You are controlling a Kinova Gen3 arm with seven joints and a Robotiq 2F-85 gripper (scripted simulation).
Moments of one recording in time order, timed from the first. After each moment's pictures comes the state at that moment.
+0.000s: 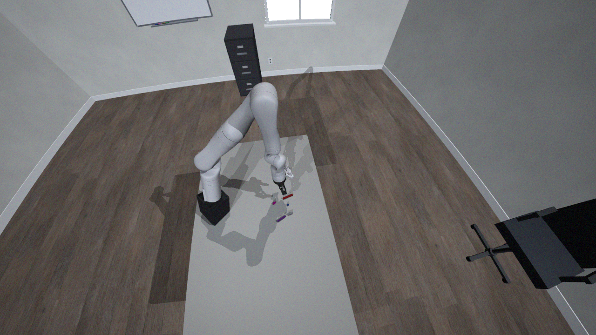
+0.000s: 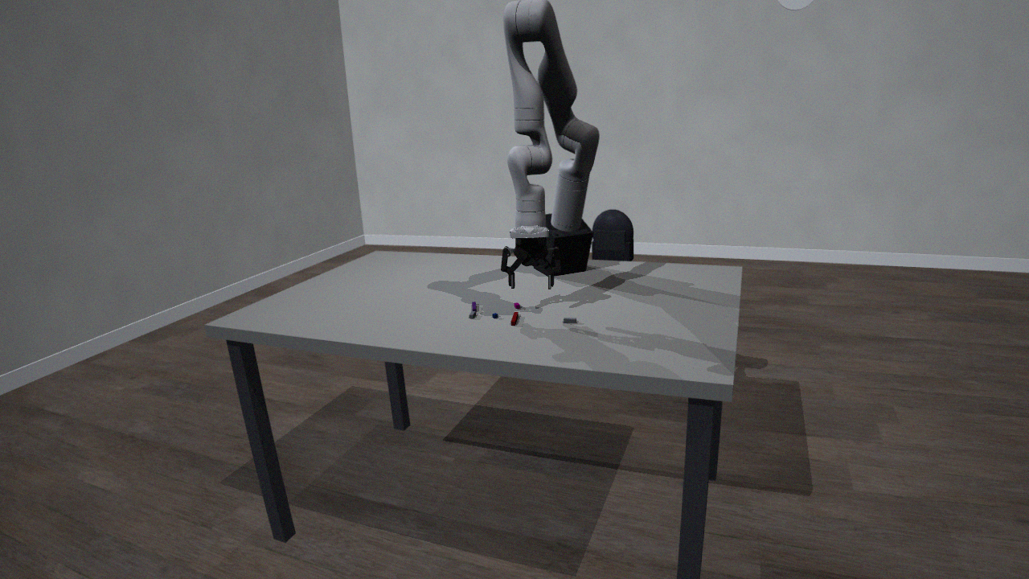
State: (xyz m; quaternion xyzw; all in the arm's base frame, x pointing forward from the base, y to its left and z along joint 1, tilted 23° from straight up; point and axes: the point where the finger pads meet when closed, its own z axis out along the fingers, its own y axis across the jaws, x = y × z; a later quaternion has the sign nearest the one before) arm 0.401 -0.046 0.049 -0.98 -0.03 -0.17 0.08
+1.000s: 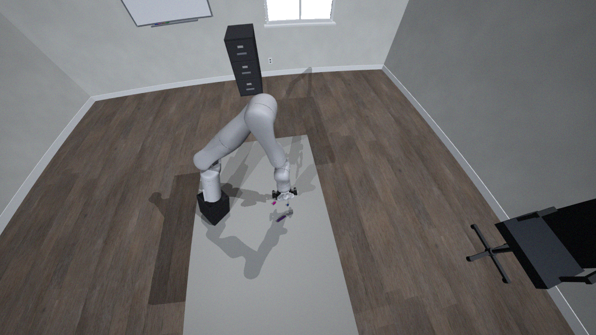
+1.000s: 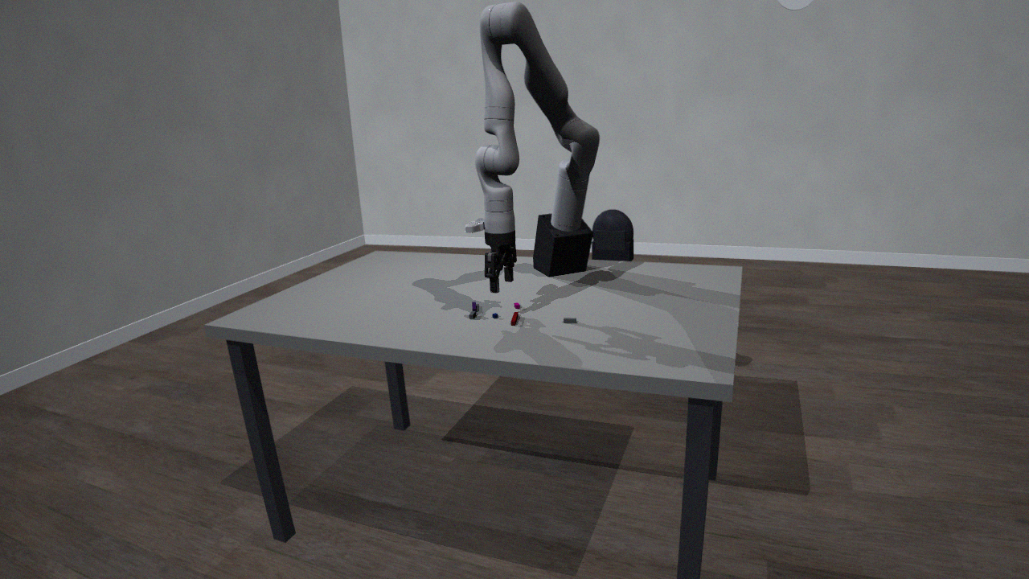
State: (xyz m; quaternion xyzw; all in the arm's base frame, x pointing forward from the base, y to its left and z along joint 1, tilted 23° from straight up) arm 0.405 -0.120 0.038 -0.62 0.76 -0.03 0.18
